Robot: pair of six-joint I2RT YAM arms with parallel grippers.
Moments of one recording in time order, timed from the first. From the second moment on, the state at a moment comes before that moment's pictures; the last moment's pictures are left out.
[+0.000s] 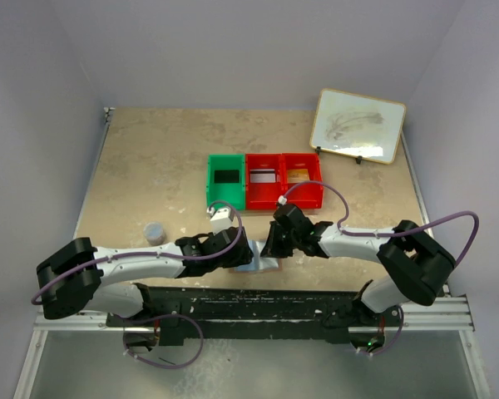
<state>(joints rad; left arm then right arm) -1.11 1.30 0.61 -0.19 -0.37 -1.12 0.83 1.48 0.61 -0.06 -0.11 0.93</state>
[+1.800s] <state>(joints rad) -1.11 1.27 0.53 0.08 -0.29 -1.20 0.84 1.41 0.52 0.01 -0.07 1.08</state>
